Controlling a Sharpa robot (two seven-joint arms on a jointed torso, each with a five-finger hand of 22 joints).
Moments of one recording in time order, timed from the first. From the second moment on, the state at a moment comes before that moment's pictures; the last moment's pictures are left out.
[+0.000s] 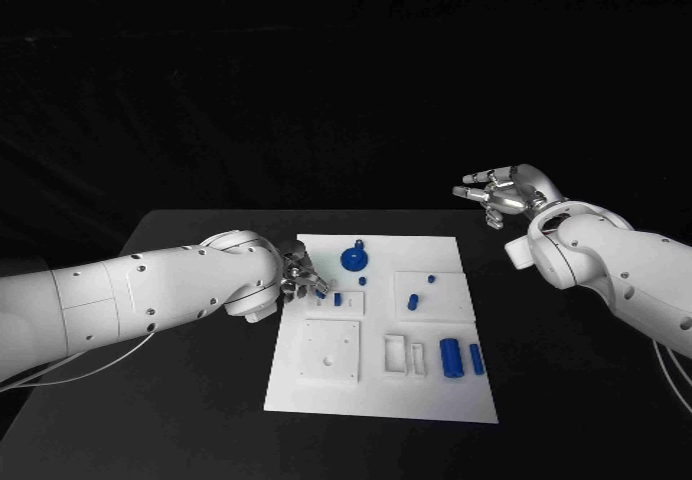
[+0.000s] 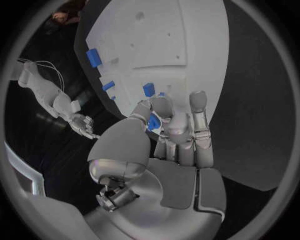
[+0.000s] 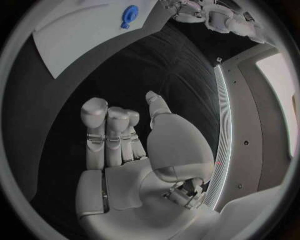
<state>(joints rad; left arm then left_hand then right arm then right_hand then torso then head) 1.42 -0.67 -0.24 1.37 -0.95 -0.14 -0.51 1.11 0.08 0.10 -0.20 0.64 1.07 0.03 0.33 0.67 1.47 -0.08 0.68 0.72 1.44 -0.12 1.18 0.90 0.07 1.32 -0.11 0.47 1.31 1.13 -0.74 0.33 1.21 -0.91 -0.38 -0.01 1.24 -0.03 -0.09 -0.02 0.47 0.86 0.13 0.06 0.06 1.21 0.01 1.01 1.07 1.44 -0.07 0.98 0.96 0.10 1.47 -0.08 0.76 1.31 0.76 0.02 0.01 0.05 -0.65</state>
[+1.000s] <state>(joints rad) 1.40 -0.68 -0.24 1.38 -0.98 -0.14 -0.52 1.12 0.08 0.10 -0.20 0.65 1.08 0.03 0.33 0.67 1.46 -0.08 0.68 0.71 1.44 -0.12 1.19 0.91 0.09 1.32 -0.10 0.48 1.31 1.13 -0.74 0.33 1.20 -0.91 -0.38 -0.01 1.24 -0.03 -0.10 -0.02 0.47 0.86 0.13 0.06 0.06 1.21 0.01 1.01 1.07 1.44 -0.07 0.98 0.96 0.10 1.47 -0.08 0.76 1.31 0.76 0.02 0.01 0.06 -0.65</state>
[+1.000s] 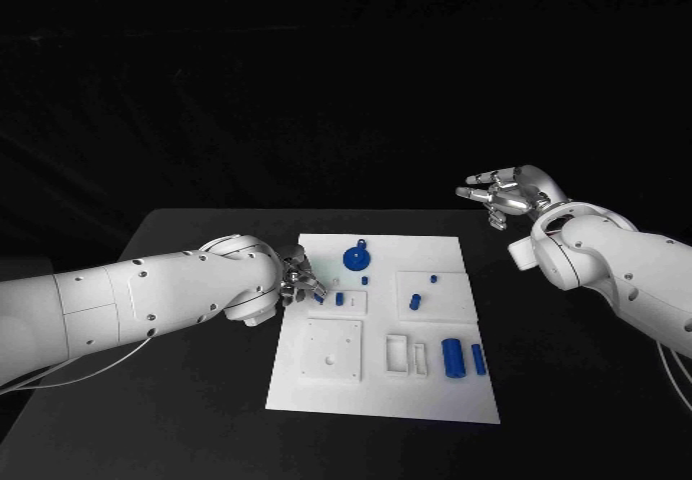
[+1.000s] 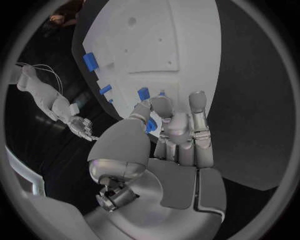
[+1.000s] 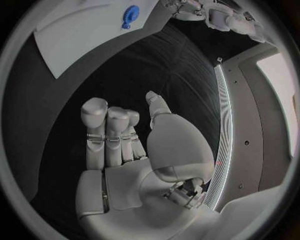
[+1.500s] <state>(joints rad) 1.40 -0.68 -0.24 1.39 -0.98 -0.14 -0.52 1.11 0.08 0.10 -0.20 0.65 1.08 0.03 0.34 0.67 1.46 -0.08 0.68 0.71 1.44 -0.12 1.19 0.91 0.09 1.33 -0.10 0.48 1.31 1.13 -0.74 0.33 1.20 -0.91 -0.38 -0.01 1.24 -0.03 -0.10 -0.02 0.47 0.86 0.13 0.06 0.06 1.21 0.01 1.01 1.07 1.44 -0.07 0.98 0.96 0.10 1.47 -0.08 0.76 1.31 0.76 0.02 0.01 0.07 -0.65</state>
